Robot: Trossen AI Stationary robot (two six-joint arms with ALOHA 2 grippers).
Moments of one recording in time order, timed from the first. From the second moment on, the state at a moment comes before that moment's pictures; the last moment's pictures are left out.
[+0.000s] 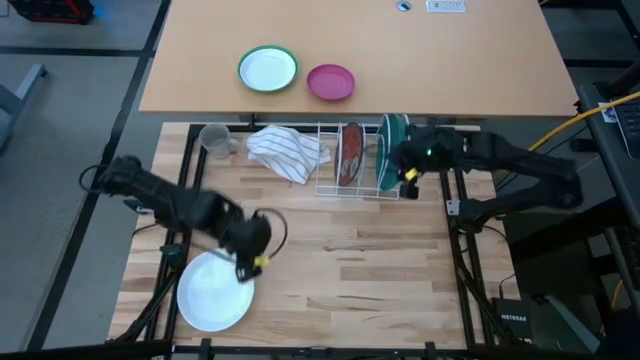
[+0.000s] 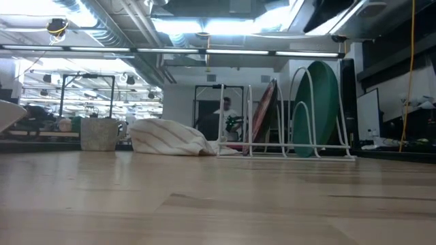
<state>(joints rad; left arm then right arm) -0.38 1.51 1.54 -1.29 0.03 -0.82 -0.18 1.10 1.29 -0.97 0.15 -0.25</state>
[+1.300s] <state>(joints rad) -0.80 1.64 1.02 -0.52 -0.11 -1.71 0.58 1.71 1.29 -0.51 0.34 0.21</state>
